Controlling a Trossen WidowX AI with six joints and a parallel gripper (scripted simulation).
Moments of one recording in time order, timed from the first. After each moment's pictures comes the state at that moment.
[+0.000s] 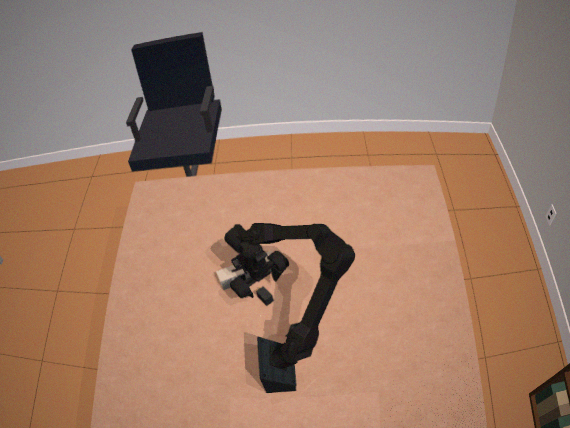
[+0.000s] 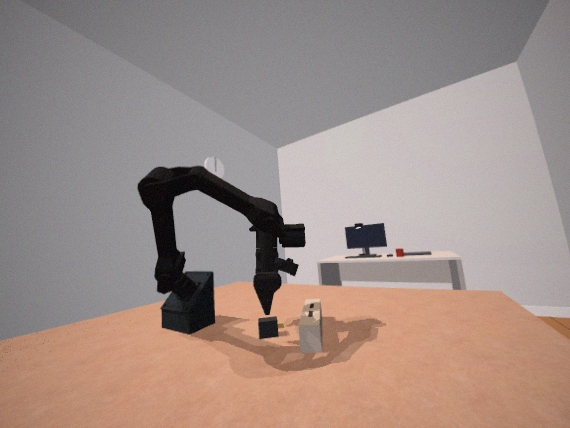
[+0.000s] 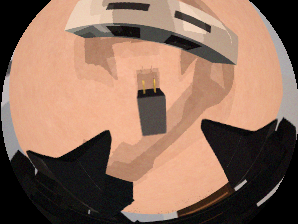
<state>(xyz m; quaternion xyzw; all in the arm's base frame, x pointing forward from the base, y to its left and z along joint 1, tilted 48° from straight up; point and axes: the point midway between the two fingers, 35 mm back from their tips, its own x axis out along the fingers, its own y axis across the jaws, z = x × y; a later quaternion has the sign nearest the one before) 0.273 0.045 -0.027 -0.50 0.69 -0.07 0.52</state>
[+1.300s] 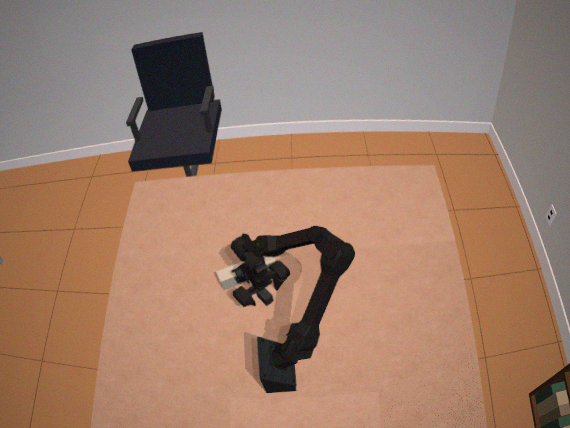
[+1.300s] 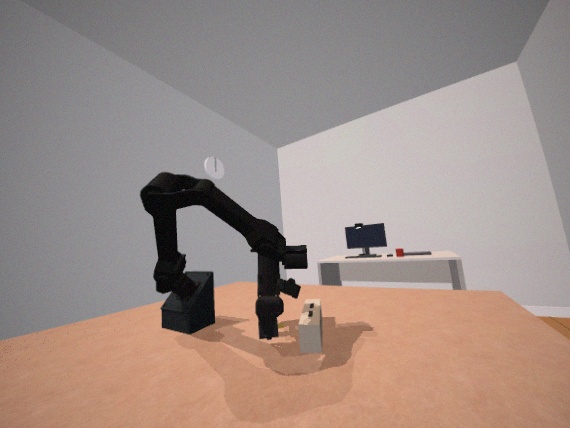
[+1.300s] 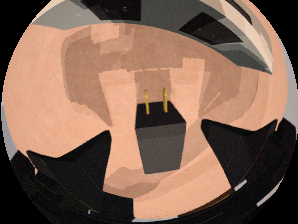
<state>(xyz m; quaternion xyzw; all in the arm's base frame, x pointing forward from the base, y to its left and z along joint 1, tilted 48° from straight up) 0.278 0.005 -0.065 -0.50 0.69 -0.07 0.52</state>
